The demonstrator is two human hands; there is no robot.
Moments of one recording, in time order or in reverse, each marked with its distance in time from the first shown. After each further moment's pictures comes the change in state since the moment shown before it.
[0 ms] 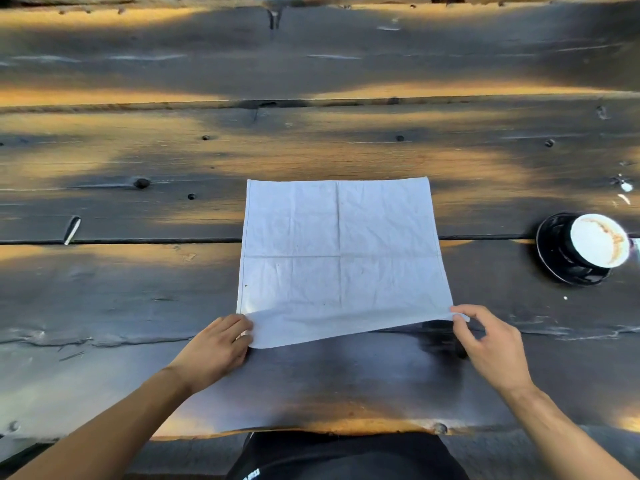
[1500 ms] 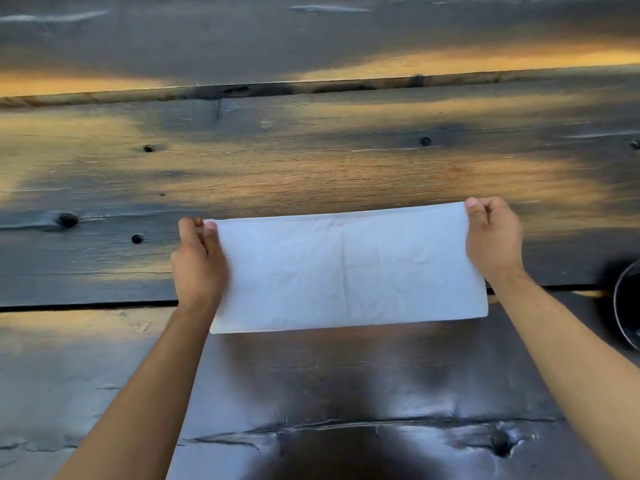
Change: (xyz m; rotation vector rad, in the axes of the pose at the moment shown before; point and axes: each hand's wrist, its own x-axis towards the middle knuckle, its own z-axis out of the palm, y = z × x) left_hand 0.231 -0.127 -0.011 -0.565 0.485 -1.195; right_hand 0.289 -0.065 0.059 0.113 0.096 0.207
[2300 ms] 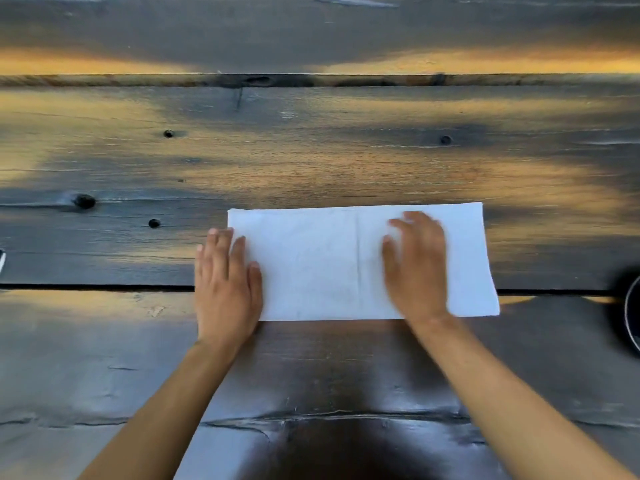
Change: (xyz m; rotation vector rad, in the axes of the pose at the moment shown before) left_hand -0.059 -0.035 -0.004 0.445 -0.038 0.496; right_hand -0.110 -0.059 0.074 -0.387 0.010 -0.499
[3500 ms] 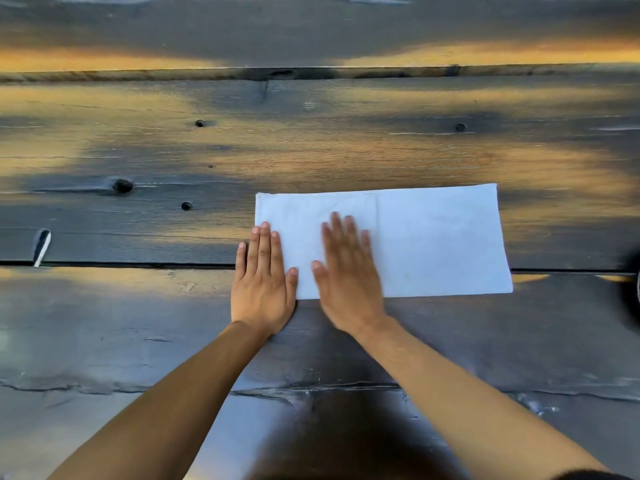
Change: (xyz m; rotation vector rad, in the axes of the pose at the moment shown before) left_hand -0.030 -0.008 0.010 0.143 -0.313 0.080; right_hand -0.060 -0.089 0.065 -0.123 -0.297 -0.218
